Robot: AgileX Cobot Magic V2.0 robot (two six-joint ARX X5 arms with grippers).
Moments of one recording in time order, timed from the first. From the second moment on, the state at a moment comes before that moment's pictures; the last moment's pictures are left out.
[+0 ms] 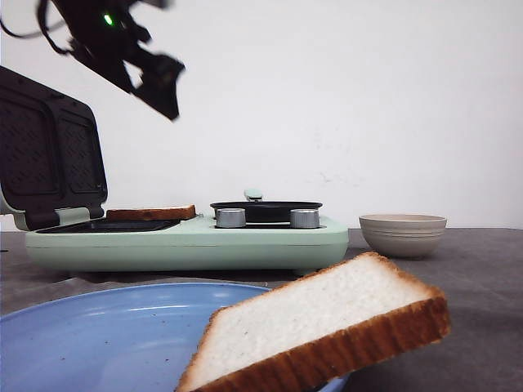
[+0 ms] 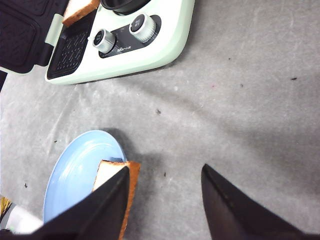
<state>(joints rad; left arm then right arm) -0.36 1.52 1.29 -0.23 -0.12 0.48 -0.01 0.59 0.52 -0.66 -0.68 0.35</state>
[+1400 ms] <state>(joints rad) -0.09 0.56 0.72 -0.49 0.29 -0.01 0.23 0.81 0.52 -0.69 -0.75 0.38</state>
